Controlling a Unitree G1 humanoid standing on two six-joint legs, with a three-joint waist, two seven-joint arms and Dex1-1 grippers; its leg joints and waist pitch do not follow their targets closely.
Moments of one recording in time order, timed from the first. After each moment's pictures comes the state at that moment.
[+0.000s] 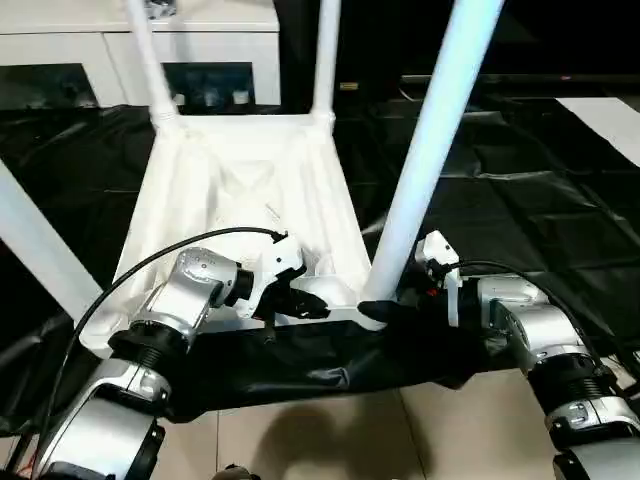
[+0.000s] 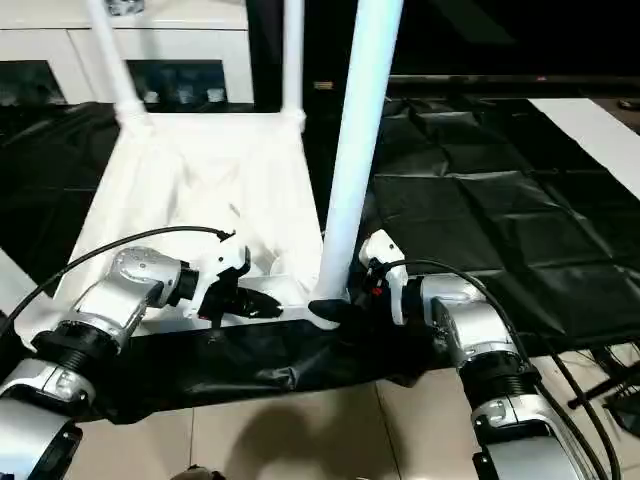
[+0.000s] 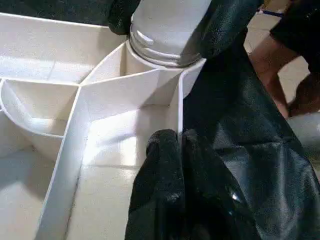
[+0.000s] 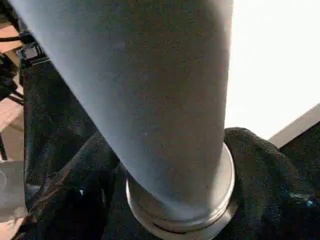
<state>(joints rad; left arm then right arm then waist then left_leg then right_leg) -0.67 0.31 -0.26 0.70 0.02 0.12 -1.33 -0.51 -0.33 0.12 0.60 0.16 0.22 1.22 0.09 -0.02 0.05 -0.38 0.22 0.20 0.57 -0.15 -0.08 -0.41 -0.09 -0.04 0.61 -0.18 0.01</state>
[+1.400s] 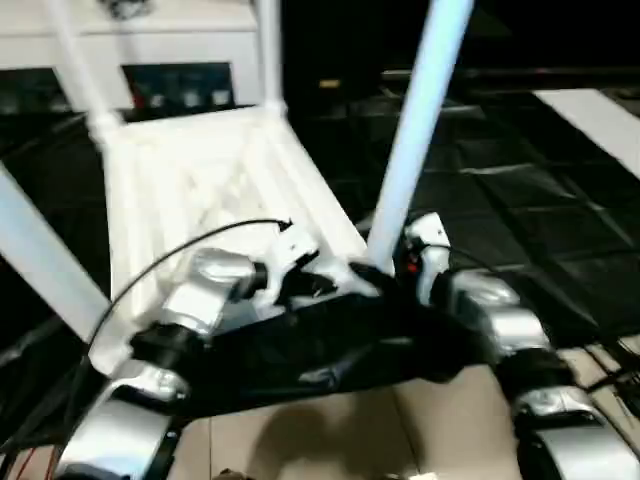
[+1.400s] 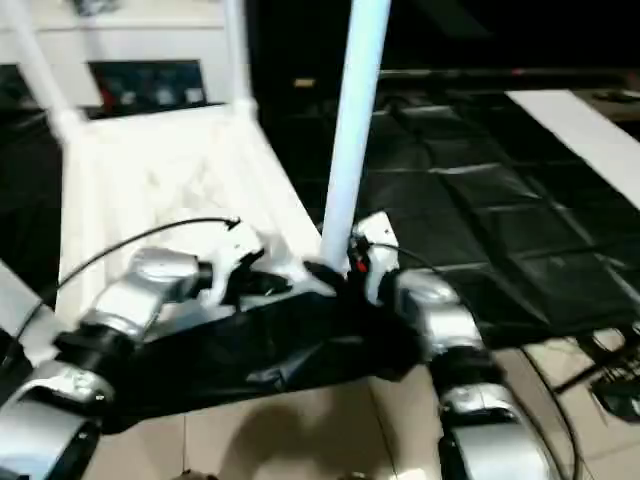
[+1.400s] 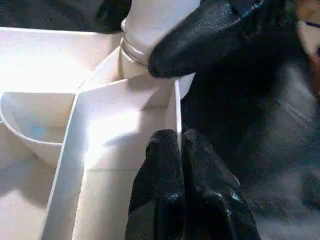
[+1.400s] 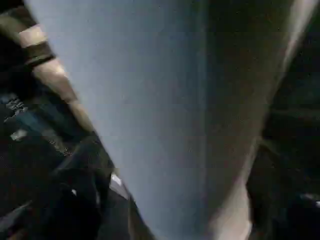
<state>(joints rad) -0.65 0.27 -0.24 0.65 0.04 0.18 -1.18 -0.56 -0.24 0.05 0.71 0.16 0.14 1.00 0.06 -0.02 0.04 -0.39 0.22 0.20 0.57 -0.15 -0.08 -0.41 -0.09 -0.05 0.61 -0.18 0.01</state>
